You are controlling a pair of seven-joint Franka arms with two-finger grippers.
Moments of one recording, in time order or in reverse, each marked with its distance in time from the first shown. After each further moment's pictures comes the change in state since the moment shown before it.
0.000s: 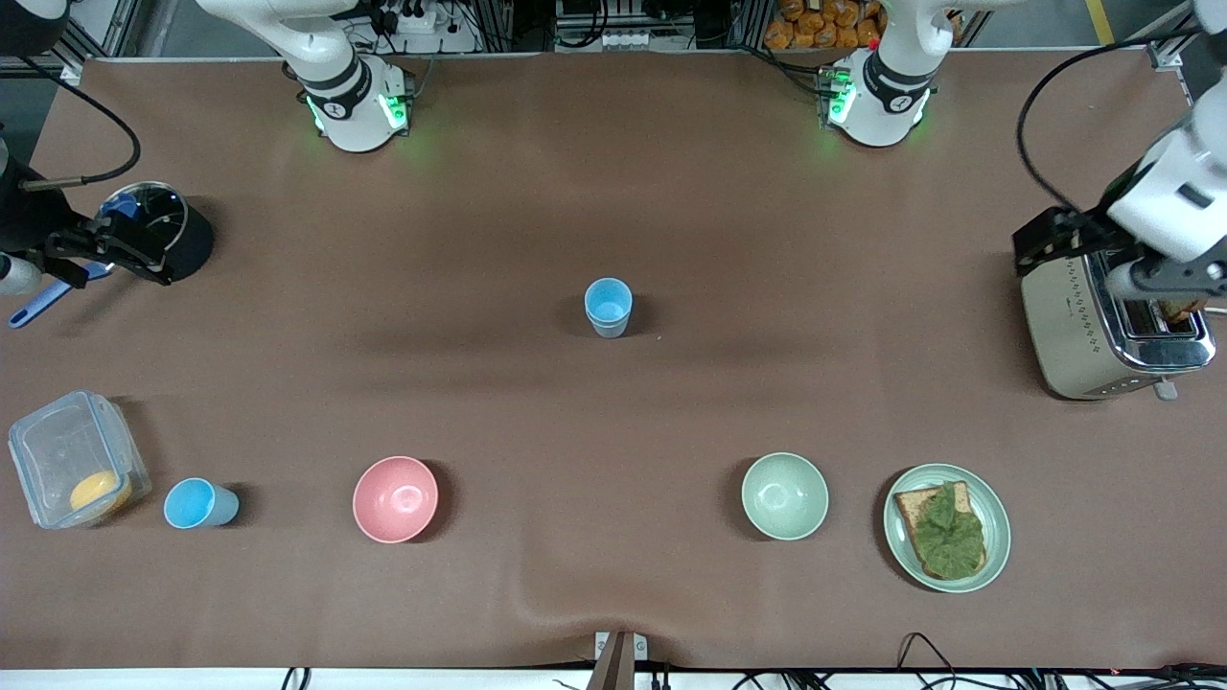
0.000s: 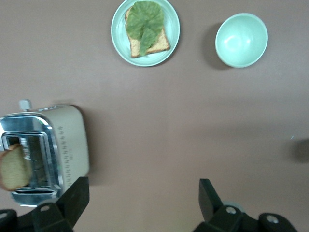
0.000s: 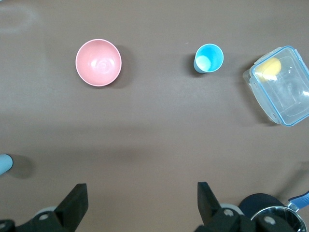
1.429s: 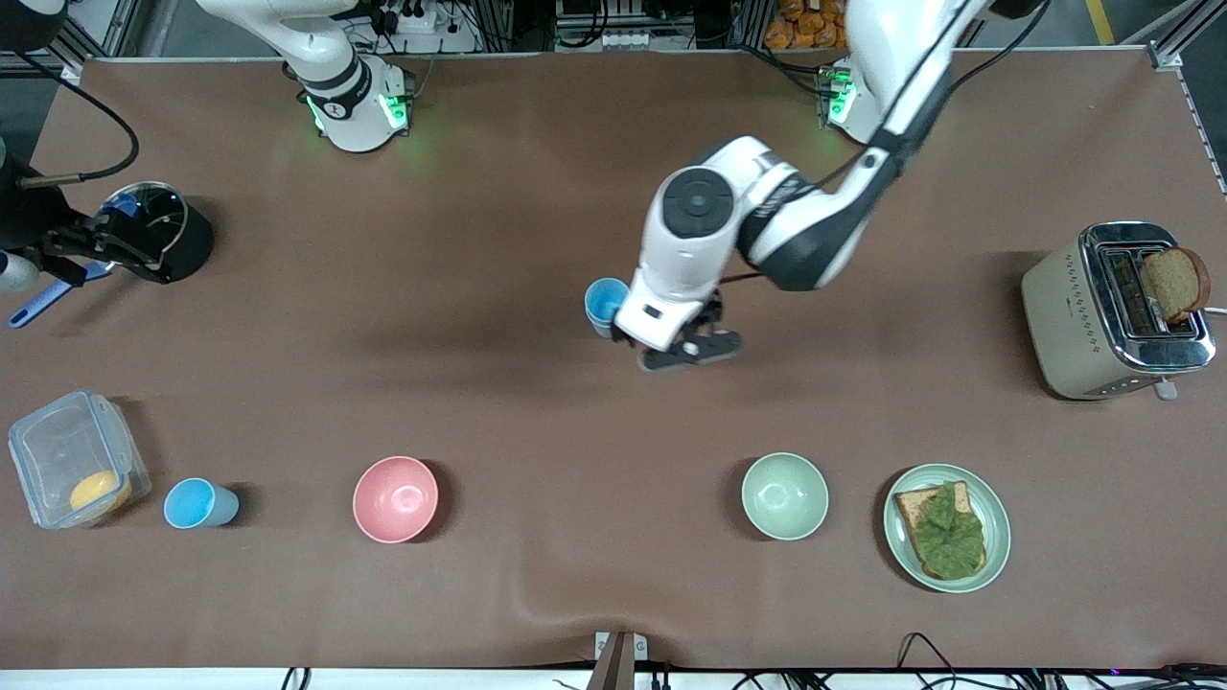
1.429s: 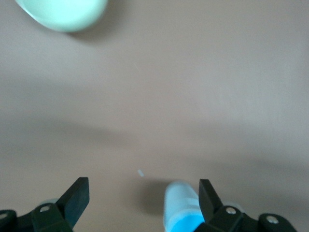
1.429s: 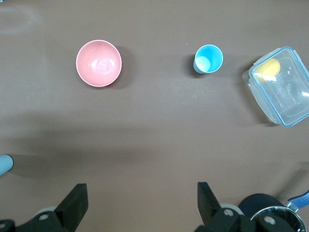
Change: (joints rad) left arm -0.285 0.485 -0.337 0.016 0.155 0.507 -0.984; right arm 0.000 -0.004 0.000 0.000 -0.001 0.000 0.000
